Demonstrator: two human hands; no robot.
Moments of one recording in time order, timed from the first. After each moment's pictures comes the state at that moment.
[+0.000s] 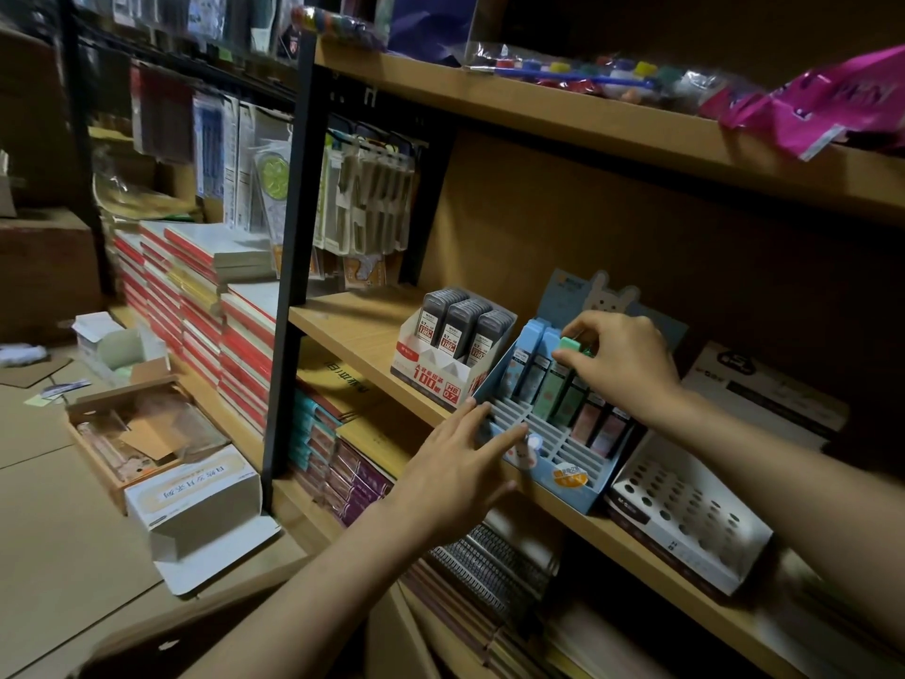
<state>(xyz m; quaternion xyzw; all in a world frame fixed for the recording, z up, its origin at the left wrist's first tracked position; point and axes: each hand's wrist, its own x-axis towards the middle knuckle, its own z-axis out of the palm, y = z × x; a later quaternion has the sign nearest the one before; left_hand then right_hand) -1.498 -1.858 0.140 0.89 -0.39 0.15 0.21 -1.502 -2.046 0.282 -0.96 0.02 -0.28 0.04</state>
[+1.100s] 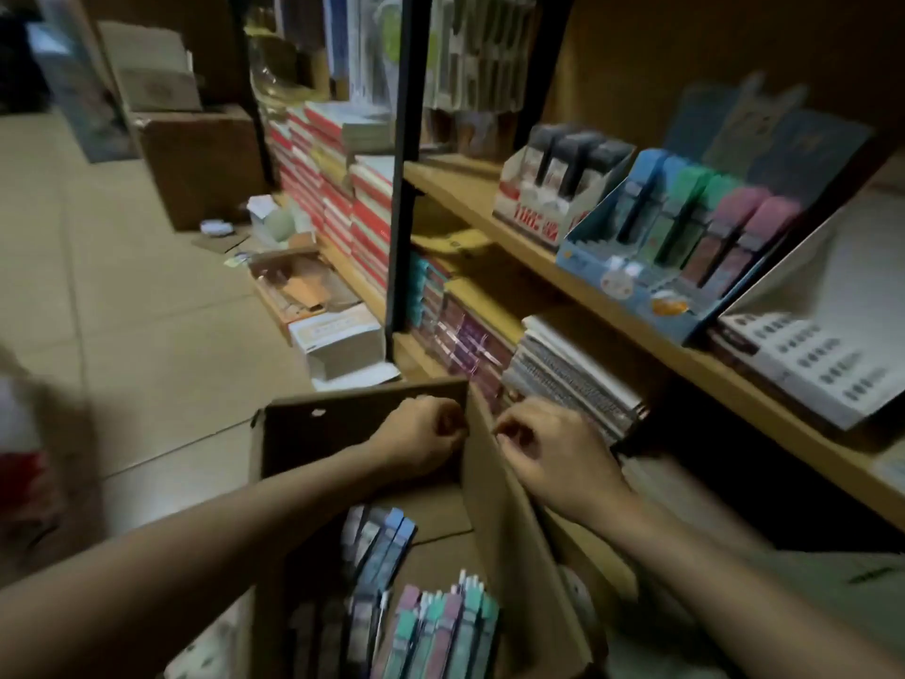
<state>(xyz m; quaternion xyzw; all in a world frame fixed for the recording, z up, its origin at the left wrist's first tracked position) -1.600 -1.771 0.035 0.92 -0.15 -0.08 0.35 -1.636 -1.962 0.068 -0.95 -0.21 -0.08 0.21</state>
